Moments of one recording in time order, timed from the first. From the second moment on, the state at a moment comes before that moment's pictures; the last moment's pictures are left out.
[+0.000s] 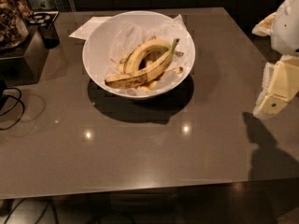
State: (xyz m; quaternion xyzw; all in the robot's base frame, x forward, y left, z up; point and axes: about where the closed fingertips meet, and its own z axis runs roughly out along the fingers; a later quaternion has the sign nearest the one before) arm 0.439 -0.214 0.987 -0.60 0.78 -0.05 0.18
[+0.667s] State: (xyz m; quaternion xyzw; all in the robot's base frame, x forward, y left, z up) arm 0.446 -0.198 0.993 -0.62 0.76 -0.05 0.18
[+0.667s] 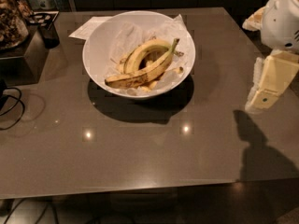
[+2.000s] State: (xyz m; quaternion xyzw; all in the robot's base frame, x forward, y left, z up) arm 0.479 -0.143 1.003 -0.68 0.71 -0.05 0.17
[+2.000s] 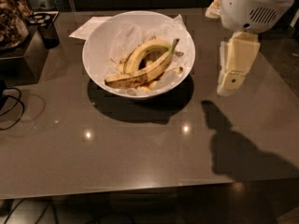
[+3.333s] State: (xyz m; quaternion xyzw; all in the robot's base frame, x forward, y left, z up) arm 0.545 -0.071 0.985 -0.73 0.66 0.00 0.16
